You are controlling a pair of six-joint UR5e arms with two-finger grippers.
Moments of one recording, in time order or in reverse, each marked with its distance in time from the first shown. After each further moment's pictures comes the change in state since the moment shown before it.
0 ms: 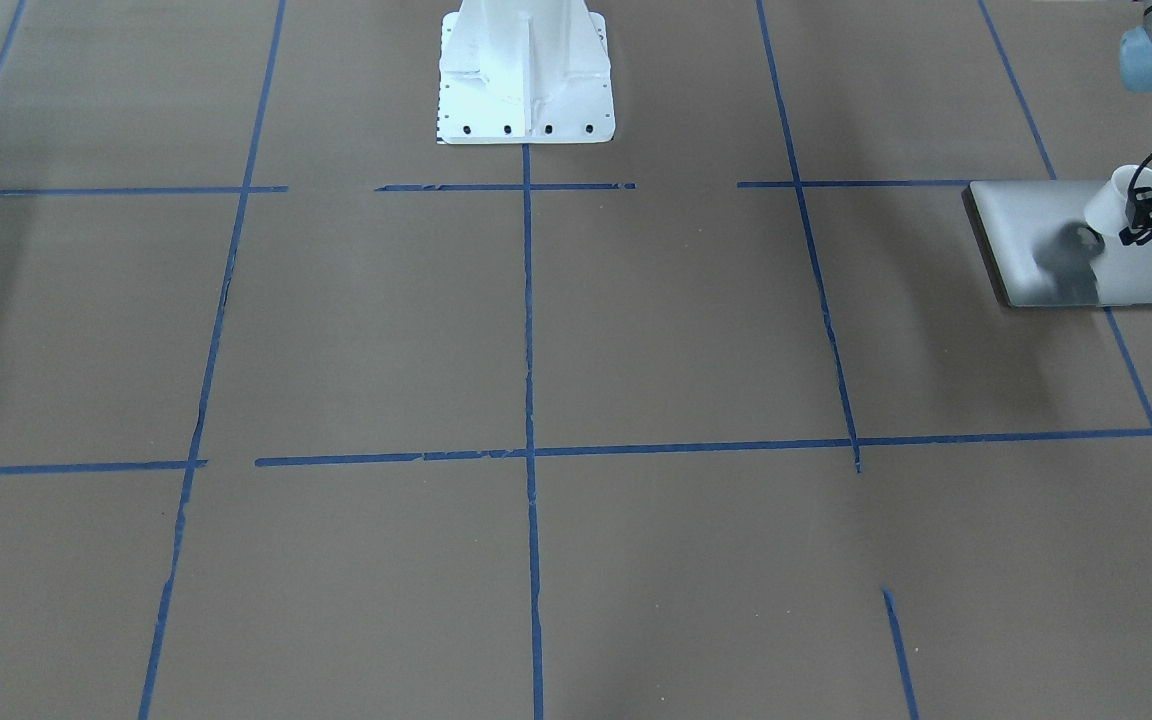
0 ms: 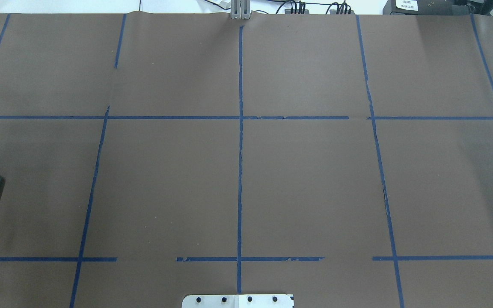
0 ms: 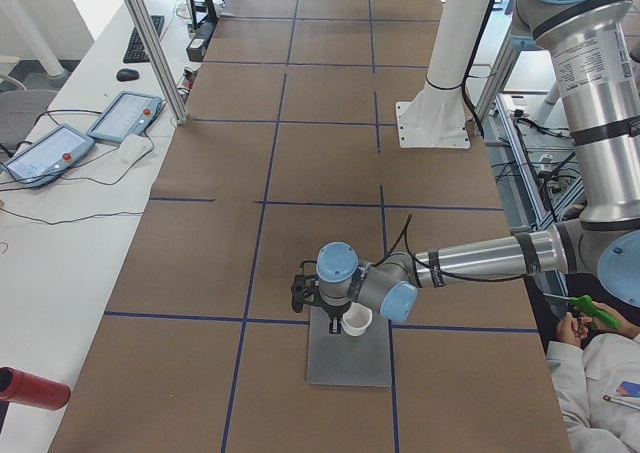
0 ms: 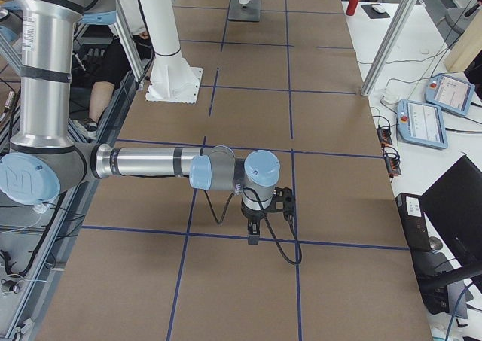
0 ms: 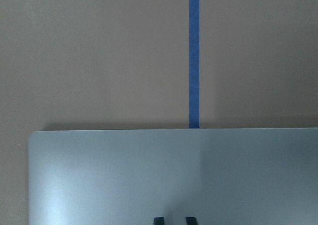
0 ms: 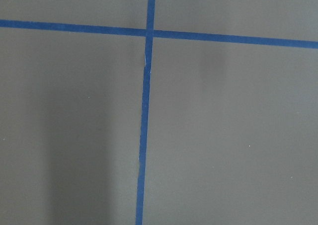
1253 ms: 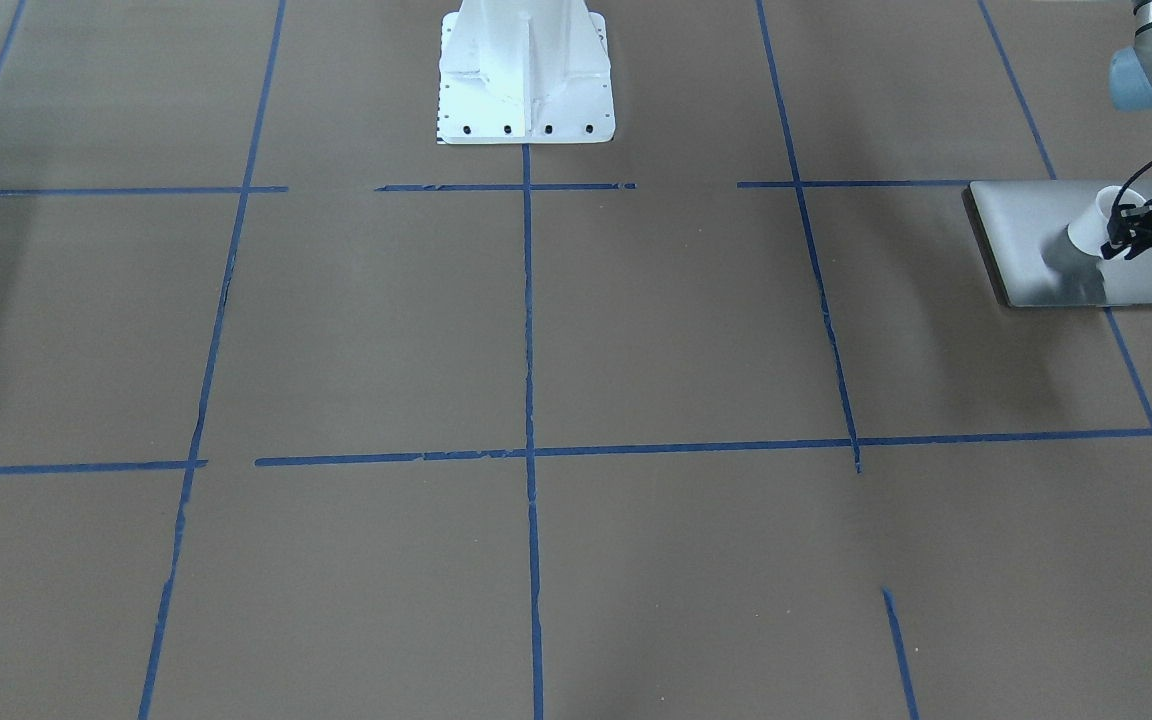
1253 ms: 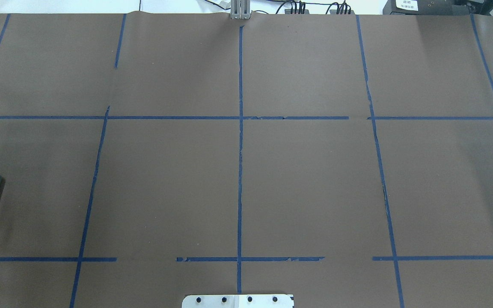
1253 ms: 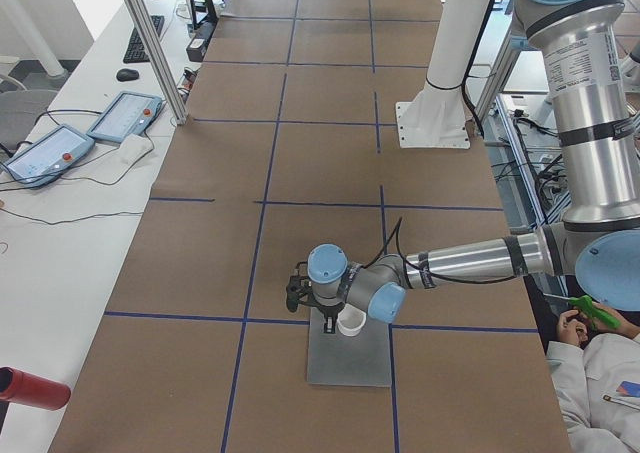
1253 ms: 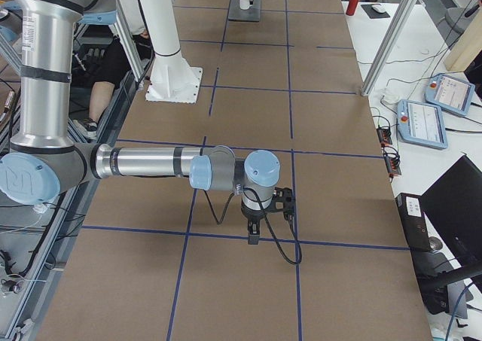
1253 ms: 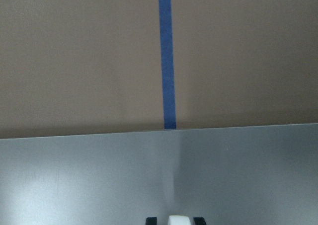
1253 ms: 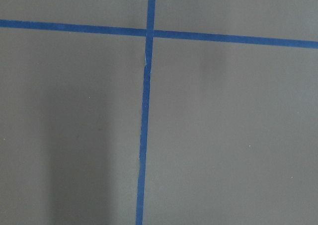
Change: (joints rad) left arm 0.030 -0.051 0.061 -0.001 -0.003 0.003; right arm 0.000 0.000 0.000 0.000 0.001 0.000
